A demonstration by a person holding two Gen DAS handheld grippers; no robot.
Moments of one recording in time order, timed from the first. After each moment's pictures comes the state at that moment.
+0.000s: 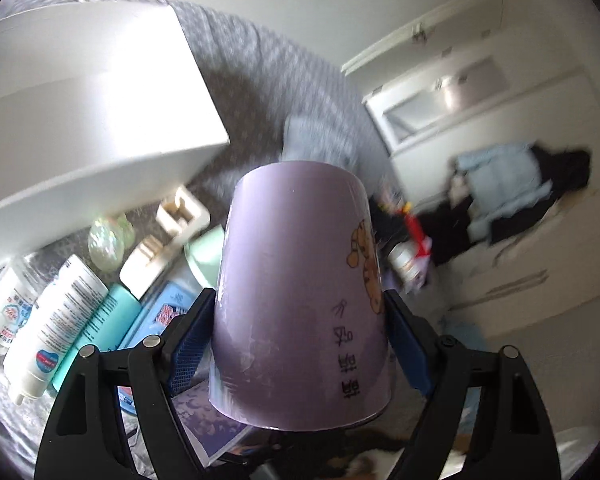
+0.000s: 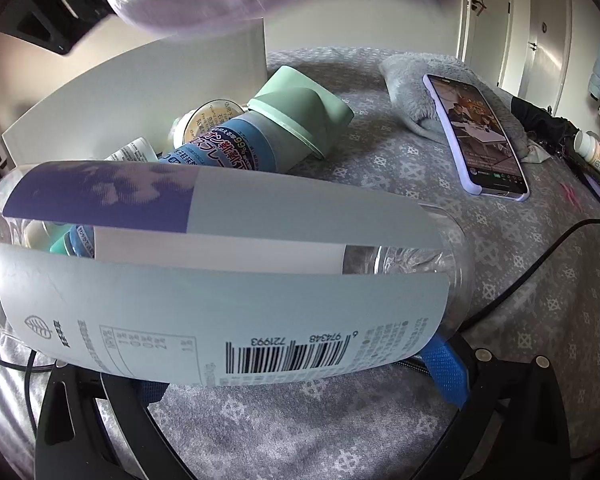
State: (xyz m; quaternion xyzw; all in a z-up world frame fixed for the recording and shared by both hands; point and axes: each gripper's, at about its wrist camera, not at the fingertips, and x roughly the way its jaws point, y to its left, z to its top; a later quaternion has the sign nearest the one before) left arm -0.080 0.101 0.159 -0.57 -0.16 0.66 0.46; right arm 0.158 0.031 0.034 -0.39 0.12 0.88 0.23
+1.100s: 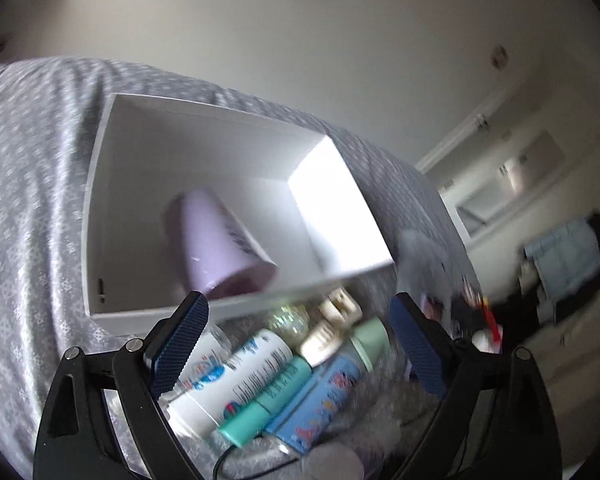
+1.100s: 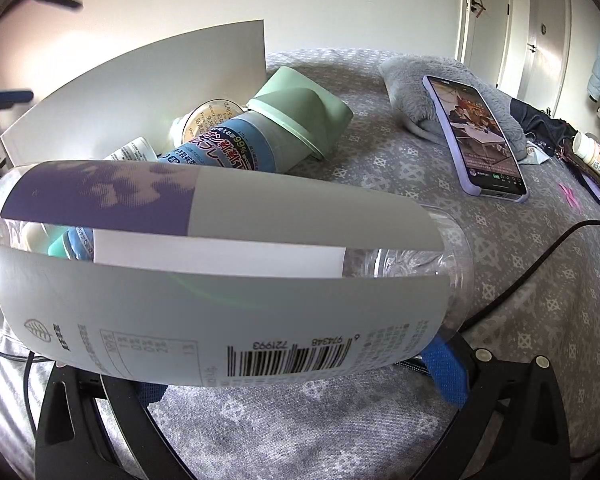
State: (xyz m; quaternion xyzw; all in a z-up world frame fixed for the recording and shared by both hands) left arm -0.100 0.001 0.154 -0.47 -0.11 0.80 0.35; right arm 0.154 0.030 0.035 -0.39 0.12 0.88 0.23
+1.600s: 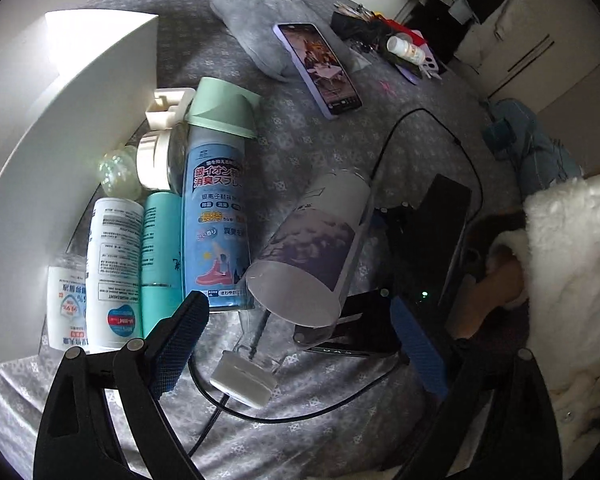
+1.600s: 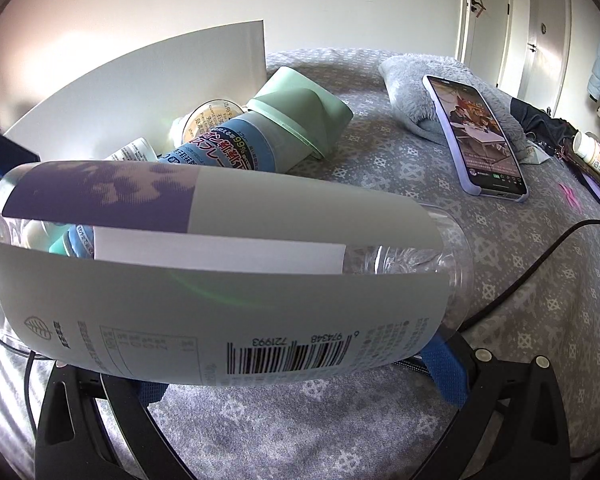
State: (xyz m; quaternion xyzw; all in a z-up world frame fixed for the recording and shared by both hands) left arm 0.012 0.082 0.119 -0.53 0.25 0.57 0.57; right arm 0.151 0.032 0.035 -0.39 0.12 0.88 0.23
